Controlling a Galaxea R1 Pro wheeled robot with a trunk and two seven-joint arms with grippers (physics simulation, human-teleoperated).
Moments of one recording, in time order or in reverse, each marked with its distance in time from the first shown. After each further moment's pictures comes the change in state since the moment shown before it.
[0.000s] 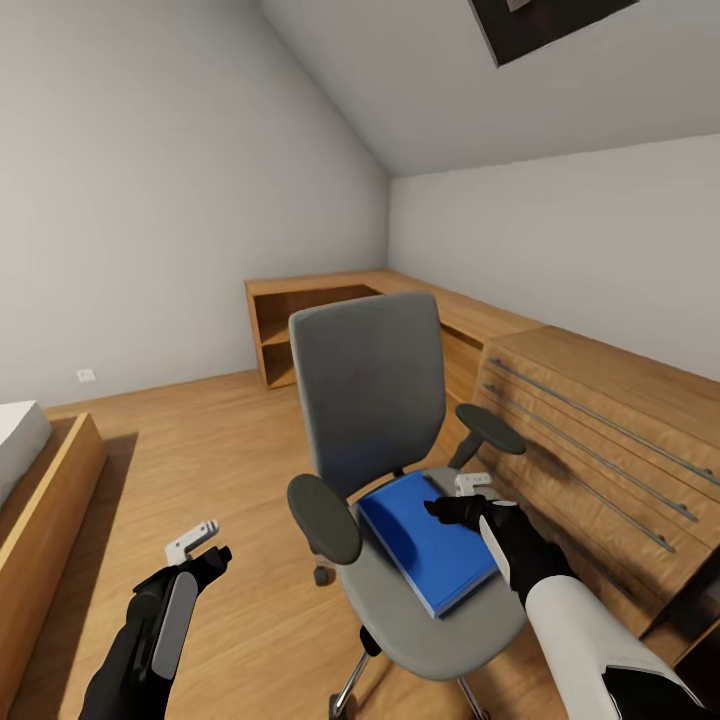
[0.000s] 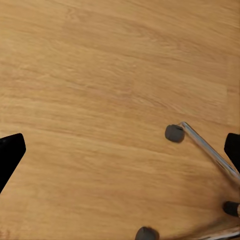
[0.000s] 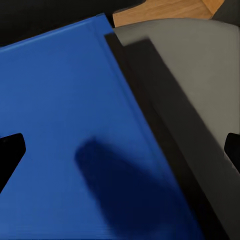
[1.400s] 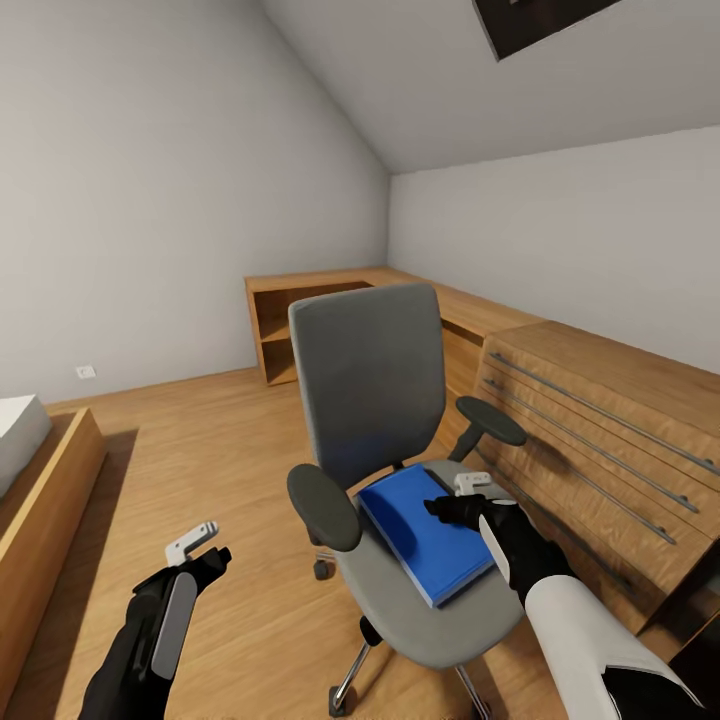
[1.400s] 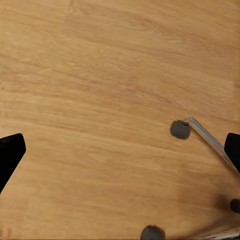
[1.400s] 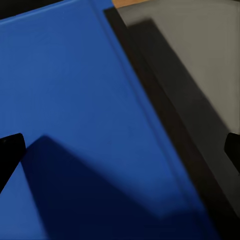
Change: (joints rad) left arm 0.000 0.002 0.001 0.005 -0.002 0.001 -0.001; right arm -0.001 0.002 0.000 -0.006 -0.003 0.007 -0.004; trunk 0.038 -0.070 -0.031
